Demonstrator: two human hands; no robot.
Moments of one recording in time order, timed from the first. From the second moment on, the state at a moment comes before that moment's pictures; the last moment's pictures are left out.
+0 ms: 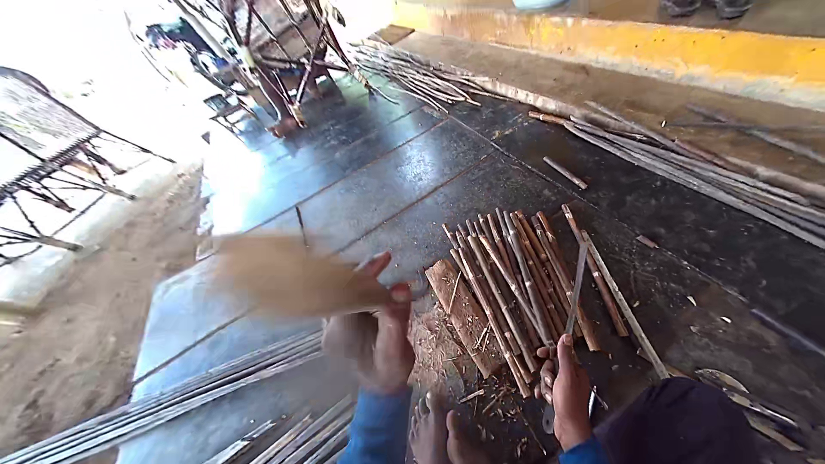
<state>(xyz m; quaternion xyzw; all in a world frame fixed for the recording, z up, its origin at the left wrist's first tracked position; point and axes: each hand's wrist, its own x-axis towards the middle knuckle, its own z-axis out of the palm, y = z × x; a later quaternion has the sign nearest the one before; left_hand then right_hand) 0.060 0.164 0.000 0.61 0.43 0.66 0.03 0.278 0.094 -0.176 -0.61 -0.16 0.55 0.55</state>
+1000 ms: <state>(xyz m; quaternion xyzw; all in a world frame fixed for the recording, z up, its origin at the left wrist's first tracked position) 0.123 0.051 -0.060 0.32 0.49 0.70 0.40 0.287 0.100 -0.175 -0.57 -0.12 0.56 0.59</state>
